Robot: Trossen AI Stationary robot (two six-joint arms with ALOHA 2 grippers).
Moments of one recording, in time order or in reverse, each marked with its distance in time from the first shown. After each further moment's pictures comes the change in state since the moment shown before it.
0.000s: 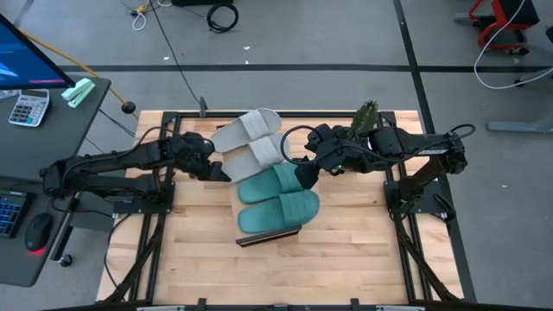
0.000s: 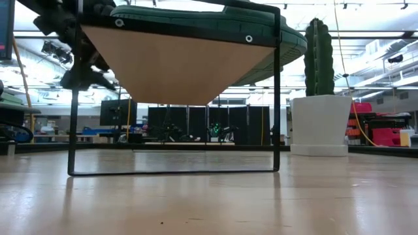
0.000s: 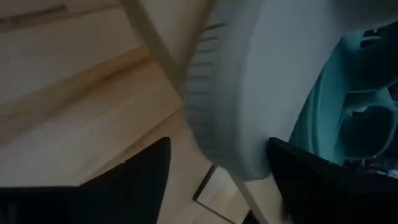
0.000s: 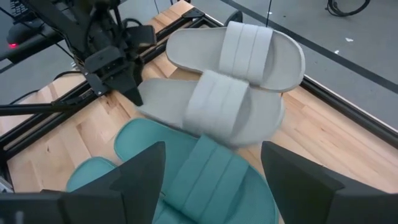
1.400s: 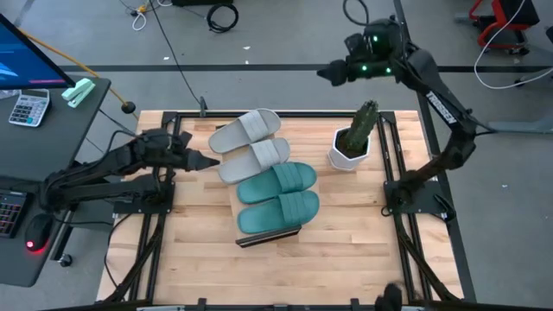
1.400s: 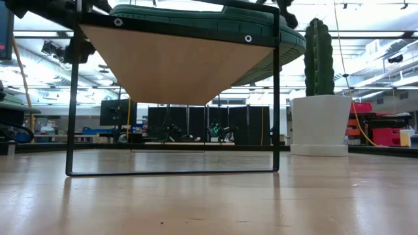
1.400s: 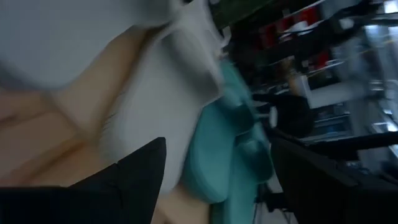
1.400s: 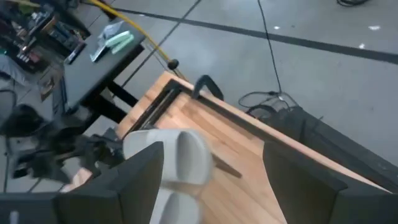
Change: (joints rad) left arm 0.027 -0.339 0.000 0.090 -0.137 0.005; right arm -0.960 -0.072 0.001 0.209 -0.853 -0.319
